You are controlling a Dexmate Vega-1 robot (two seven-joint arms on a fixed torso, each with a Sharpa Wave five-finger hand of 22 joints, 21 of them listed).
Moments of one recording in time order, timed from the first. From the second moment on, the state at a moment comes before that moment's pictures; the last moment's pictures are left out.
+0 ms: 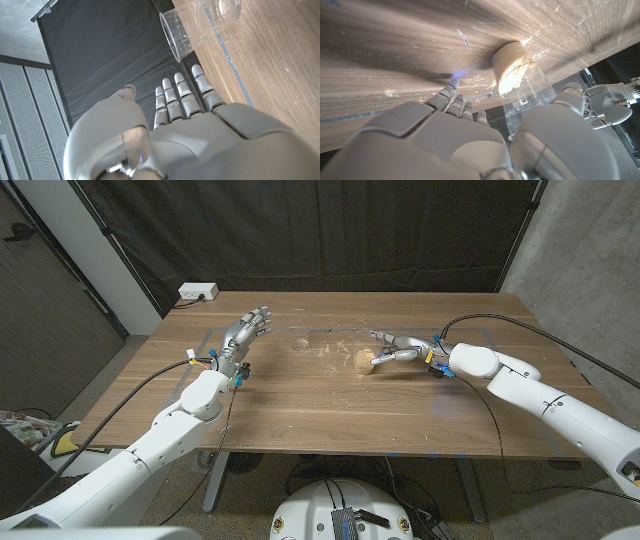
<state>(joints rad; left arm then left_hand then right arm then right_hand) 1.03 0.76 0.40 -1.68 -0.59 -0.28 0.29 0.73 0.15 0.32 0.12 0.17 0.30 -0.01 0.25 0.30 0.39 -0.06 0.25 0.44 0.39 -0.04 0.24 0.26 0.25 0.13 0.55 0.18 -0.70 -0.80 -0.59 -1.48 -0.12 0.20 0.33 0.55 -0.13 -0.06 -0.12 0.37 -0.17 -0.07 0.19 0.20 -0.14 0.03 0.21 0.22 -0.06 -0.03 0.19 0.18 0.12 0.01 0.23 0.19</state>
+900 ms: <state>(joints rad) 1.04 0.77 0.39 -1.63 -0.62 -0.33 0.23 0.73 0.15 0.33 0.12 0.17 0.31 0.00 0.25 0.30 0.39 -0.07 0.25 0.45 0.39 -0.04 0.24 0.26 0.24 0.13 0.54 0.18 -0.77 -0.76 -0.59 -1.52 -0.11 0.19 0.22 0.56 -0.12 -0.07 -0.12 0.37 -0.17 -0.07 0.20 0.20 -0.13 0.04 0.22 0.22 -0.04 -0.04 0.19 0.18 0.13 0.05 0.23 0.19</state>
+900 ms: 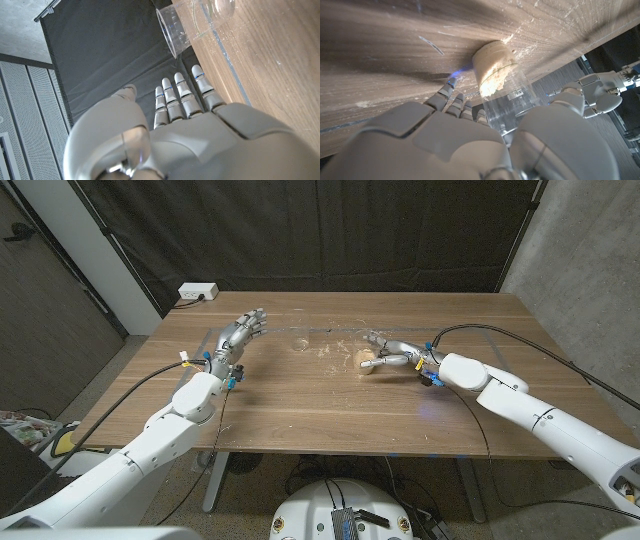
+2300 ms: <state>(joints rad) 0.97 0.75 0.38 -1.50 -0.66 -0.35 0.11 0.73 0.15 0.34 0.12 0.17 0.31 0.00 0.25 0.29 0.39 -0.06 0.25 0.45 0.40 -0.04 0.24 0.26 0.24 0.14 0.53 0.18 -0.82 -0.55 -0.59 -1.29 -0.04 0.41 -0.07 0.62 0.04 -0.04 -0.10 0.37 -0.15 -0.11 0.27 0.24 -0.05 -0.02 0.32 0.31 0.12 -0.04 0.28 0.27 0.20 0.04 0.26 0.22</state>
